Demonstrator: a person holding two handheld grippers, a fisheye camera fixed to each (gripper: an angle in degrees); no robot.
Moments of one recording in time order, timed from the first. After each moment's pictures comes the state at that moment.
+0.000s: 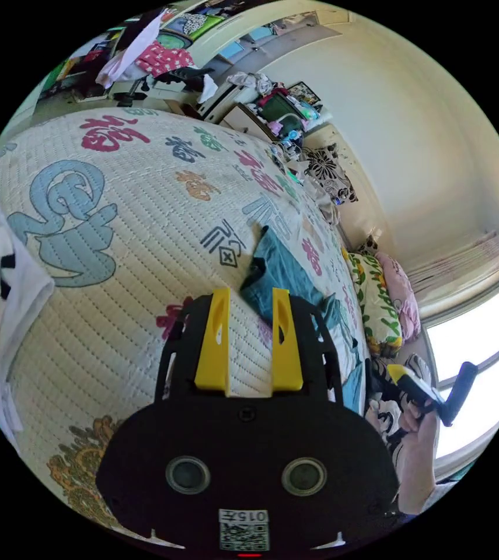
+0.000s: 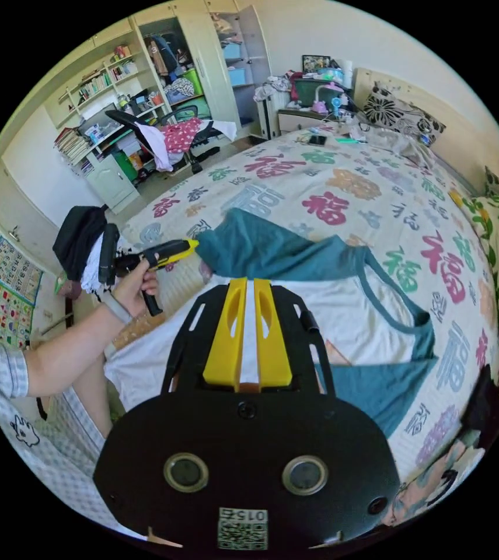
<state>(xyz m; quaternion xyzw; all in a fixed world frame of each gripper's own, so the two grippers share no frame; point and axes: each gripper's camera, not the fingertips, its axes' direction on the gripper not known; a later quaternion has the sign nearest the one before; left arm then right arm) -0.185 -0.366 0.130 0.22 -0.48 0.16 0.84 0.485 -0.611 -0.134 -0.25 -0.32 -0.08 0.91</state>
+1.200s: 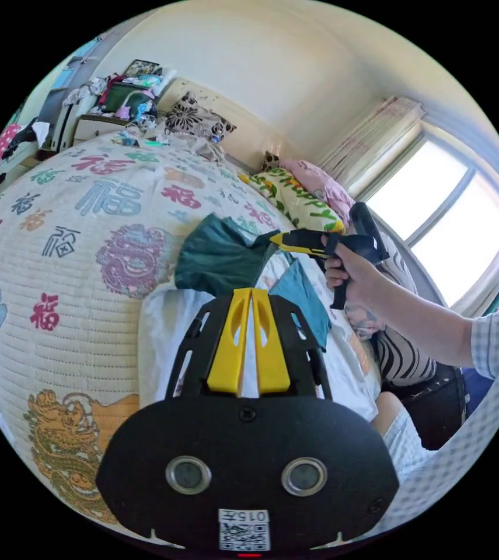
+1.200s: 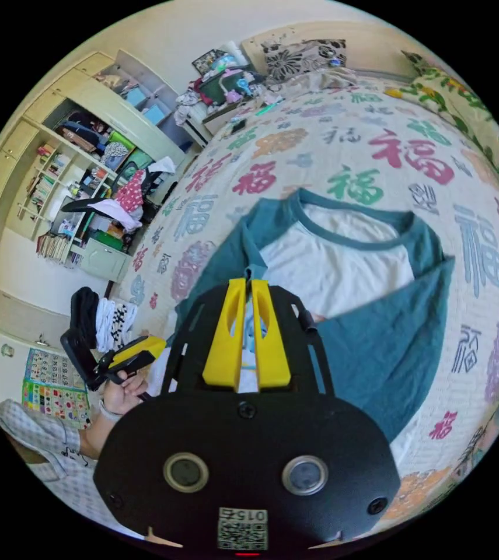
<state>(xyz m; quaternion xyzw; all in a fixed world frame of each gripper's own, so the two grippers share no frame) -0.100 -0.223 0.272 -0.04 -0.43 0.36 0.82 0.568 -0.689 -0.036 -0.29 -0.35 0.12 0.88</state>
